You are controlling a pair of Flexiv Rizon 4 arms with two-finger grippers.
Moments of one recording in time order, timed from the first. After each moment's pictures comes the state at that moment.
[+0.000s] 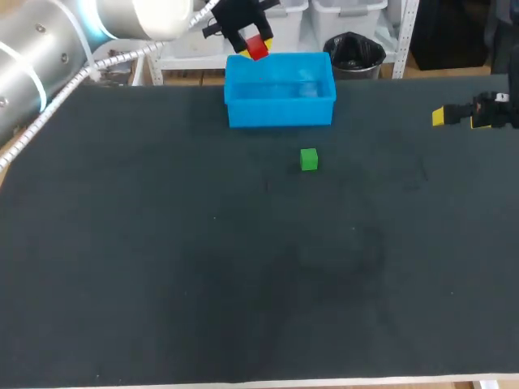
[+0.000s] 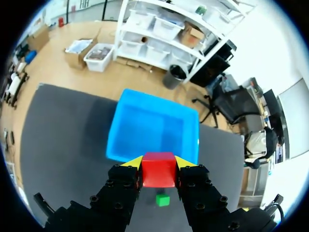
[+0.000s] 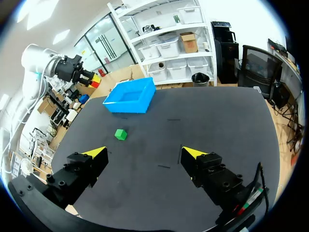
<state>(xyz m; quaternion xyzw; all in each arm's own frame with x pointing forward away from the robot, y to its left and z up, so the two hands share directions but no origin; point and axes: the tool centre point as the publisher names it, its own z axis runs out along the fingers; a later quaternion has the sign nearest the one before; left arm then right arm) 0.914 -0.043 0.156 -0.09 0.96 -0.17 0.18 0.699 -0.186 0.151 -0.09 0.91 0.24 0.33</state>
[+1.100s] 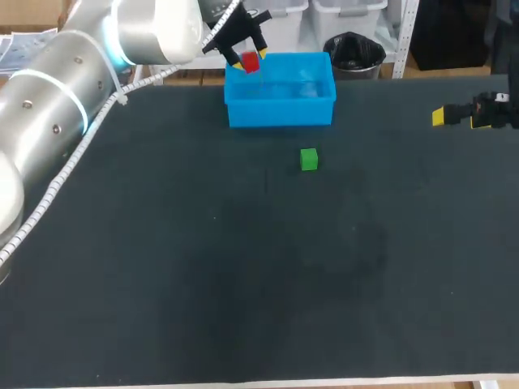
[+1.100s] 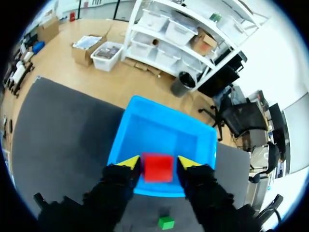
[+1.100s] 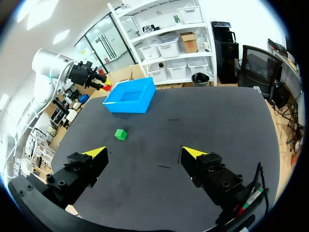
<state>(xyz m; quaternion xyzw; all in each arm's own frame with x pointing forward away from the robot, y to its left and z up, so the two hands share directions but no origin) 0.959 -0.028 0.106 -0.14 0.96 -0.16 0.20 0.699 -0.186 0.151 -0.09 0.91 0.24 0.33</state>
